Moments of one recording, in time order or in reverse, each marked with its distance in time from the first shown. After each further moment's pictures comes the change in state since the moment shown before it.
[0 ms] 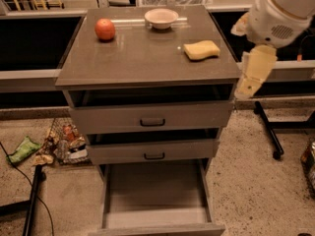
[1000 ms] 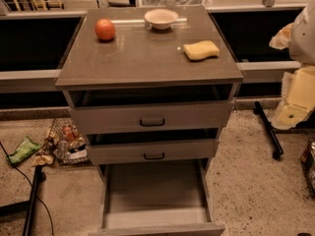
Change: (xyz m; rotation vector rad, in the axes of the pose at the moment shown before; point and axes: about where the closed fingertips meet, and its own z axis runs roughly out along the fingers) arm 0.038 0.069 -0.045 0.021 0.092 0.095
